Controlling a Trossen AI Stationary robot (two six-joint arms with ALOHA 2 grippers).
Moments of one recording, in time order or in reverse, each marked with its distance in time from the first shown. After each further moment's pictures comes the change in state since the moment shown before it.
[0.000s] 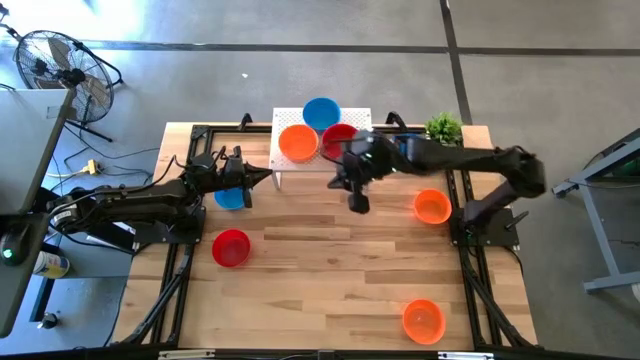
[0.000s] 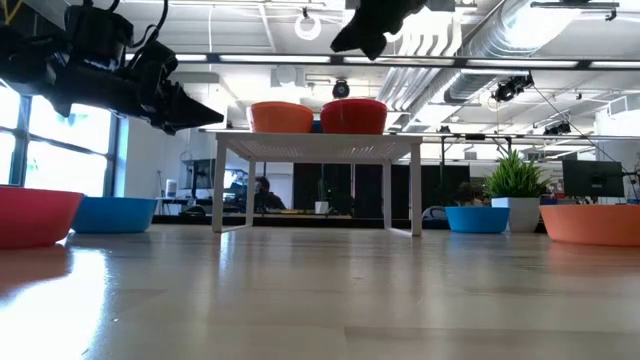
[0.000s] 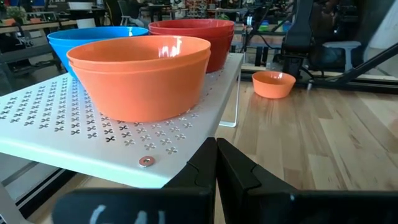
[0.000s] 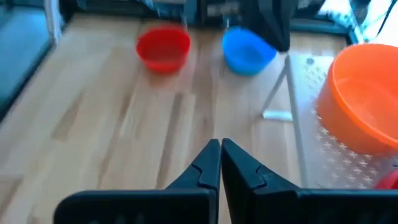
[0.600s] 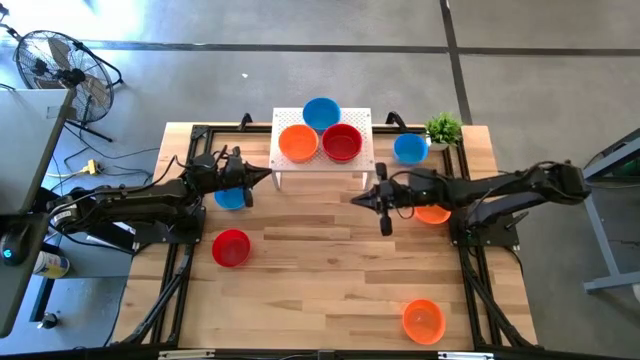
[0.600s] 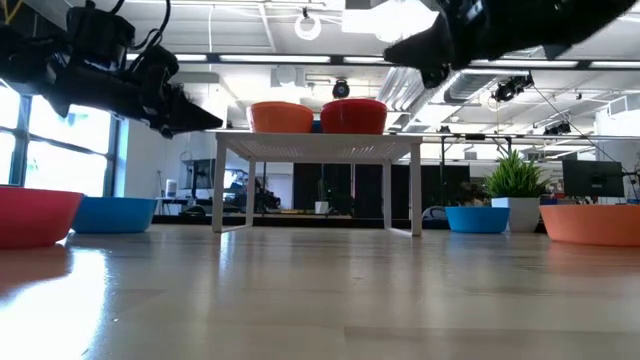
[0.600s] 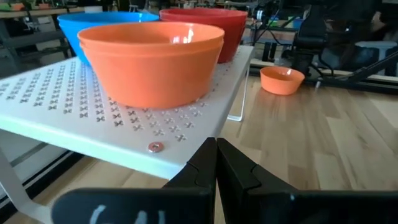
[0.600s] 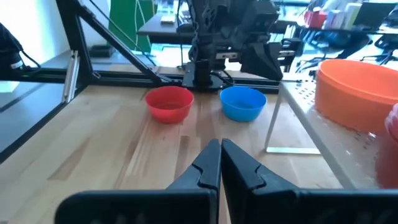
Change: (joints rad) left arm 0.000 0.000 0.001 -0.030 -0.036 -0.035; right arm 0.120 -0.372 -0.814 0.901 0.147 0.119
